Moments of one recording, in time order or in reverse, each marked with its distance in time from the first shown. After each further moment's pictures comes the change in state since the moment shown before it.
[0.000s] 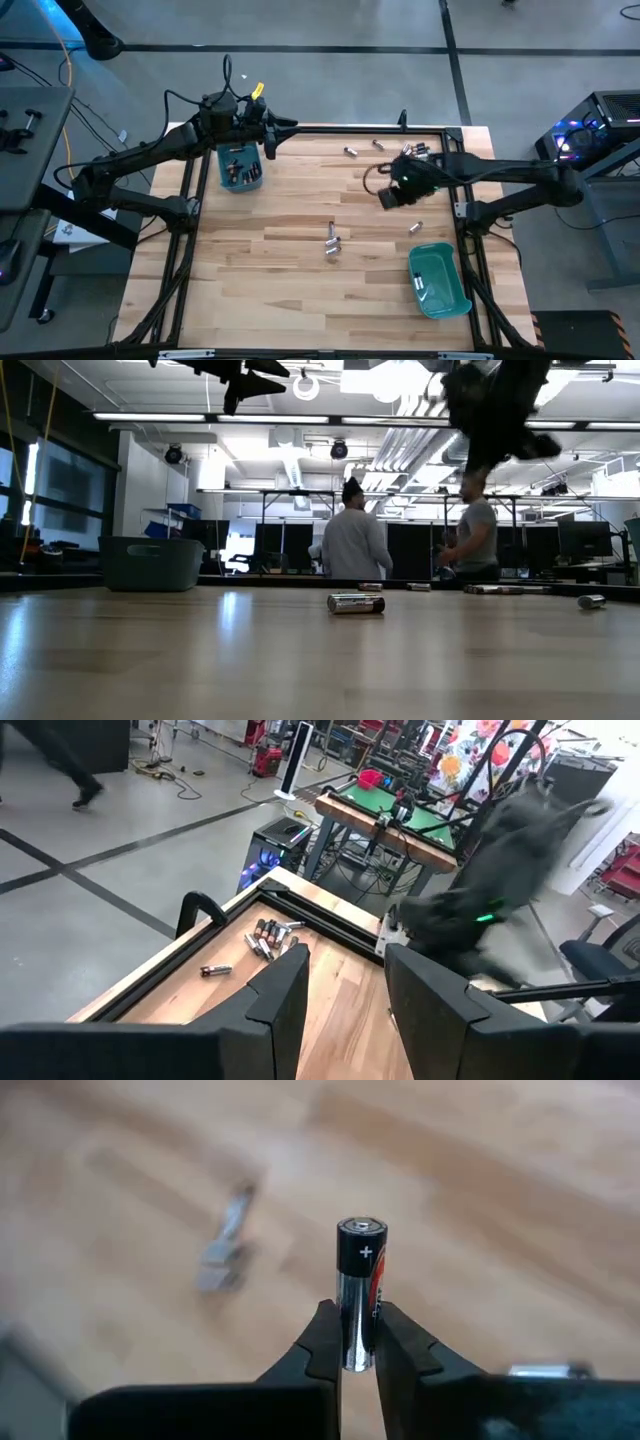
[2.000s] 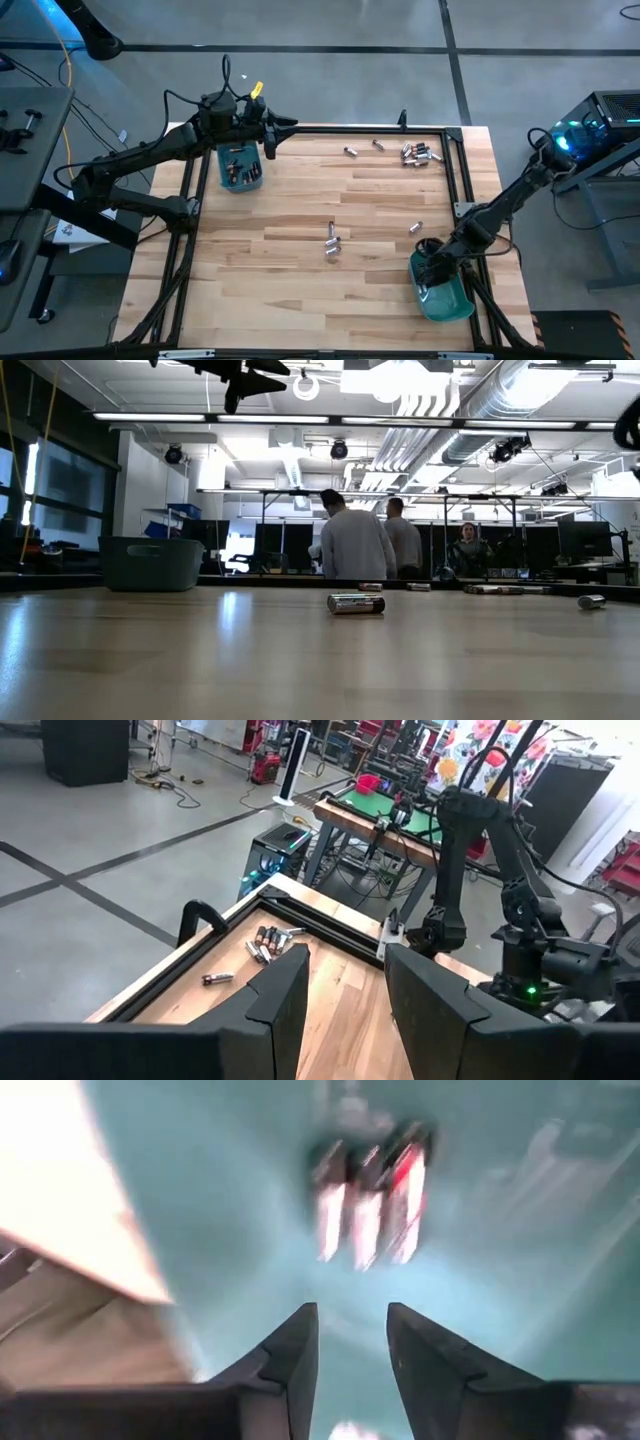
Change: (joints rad) left arm 0.000 0.000 0.000 0.016 -0.001 0.017; right arm 0.848 -0.165 -0.530 0.413 -0.171 0.996
